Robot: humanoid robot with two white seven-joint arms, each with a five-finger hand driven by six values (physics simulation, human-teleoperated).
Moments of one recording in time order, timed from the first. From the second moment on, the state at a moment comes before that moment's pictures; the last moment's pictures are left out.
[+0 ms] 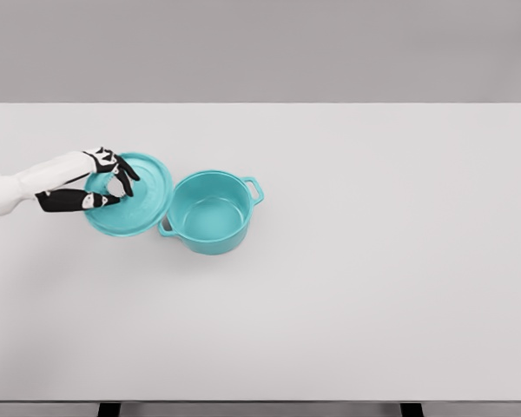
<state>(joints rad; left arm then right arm) -0.53 0.96 -0.72 -1.39 0.18 -0.61 -0.37 0.00 0.00 0.11 0.13 0.06 -0.28 0.38</state>
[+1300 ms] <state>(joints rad) -0.61 0.84 -0.81 -1.38 0.11 -0.54 -0.36 0.00 0.00 0.11 0.13 0.06 -0.28 0.38</state>
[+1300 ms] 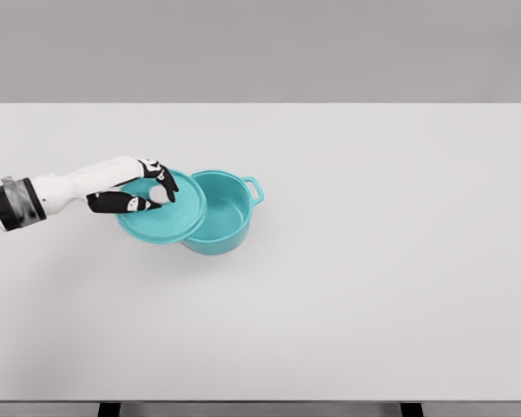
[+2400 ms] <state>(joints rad) -0.59 0.70 -0.81 -1.33 0.08 -0.58 -0.22 0.01 0.00 0.11 0.13 0.06 -0.28 0.38</state>
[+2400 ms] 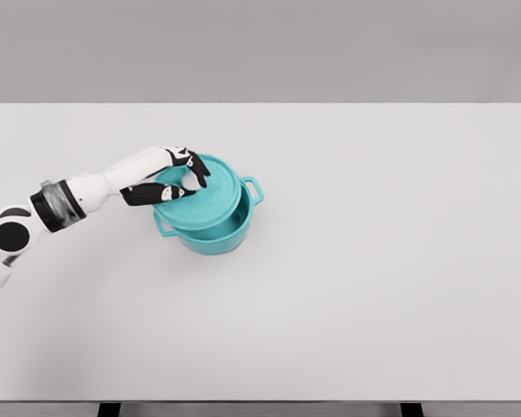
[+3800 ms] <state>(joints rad) -0.58 0.65 -0.81 -1.27 0.06 -0.60 -0.21 0.00 0.00 0.11 0.13 0.06 -0.28 0.38</state>
